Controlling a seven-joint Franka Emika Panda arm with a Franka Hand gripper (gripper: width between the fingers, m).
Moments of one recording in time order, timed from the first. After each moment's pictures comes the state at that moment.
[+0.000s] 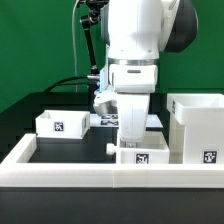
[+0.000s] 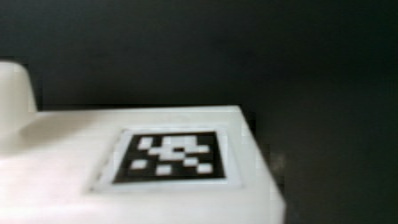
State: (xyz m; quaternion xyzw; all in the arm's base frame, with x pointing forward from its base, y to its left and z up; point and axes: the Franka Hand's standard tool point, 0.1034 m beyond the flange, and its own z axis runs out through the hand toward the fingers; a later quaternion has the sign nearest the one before) arm 0.545 -0.016 0.016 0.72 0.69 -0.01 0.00
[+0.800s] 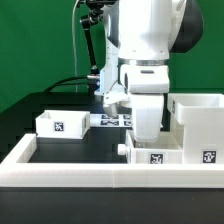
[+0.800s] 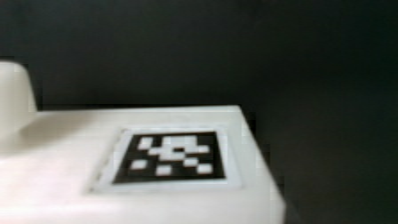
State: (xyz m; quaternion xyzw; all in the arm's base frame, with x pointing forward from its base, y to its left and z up) arm 0.545 0.004 0.014 0.70 0.71 -0.01 0.00
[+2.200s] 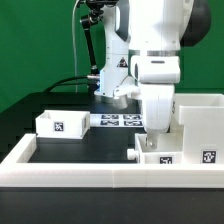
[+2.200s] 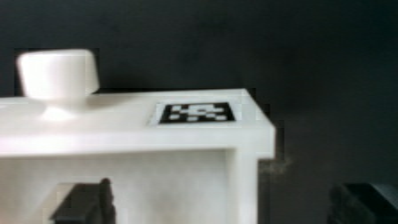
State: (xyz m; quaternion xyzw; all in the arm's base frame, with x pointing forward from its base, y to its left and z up) arm 0.554 0.015 0.041 0.72 0.69 0.00 0.01
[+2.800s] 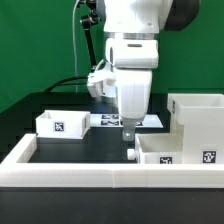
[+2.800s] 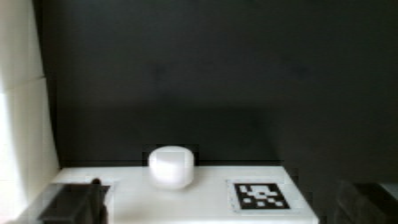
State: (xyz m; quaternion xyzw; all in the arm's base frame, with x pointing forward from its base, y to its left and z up) arm 0.576 -0.031 0.058 0.70 0.71 -0.02 0.00
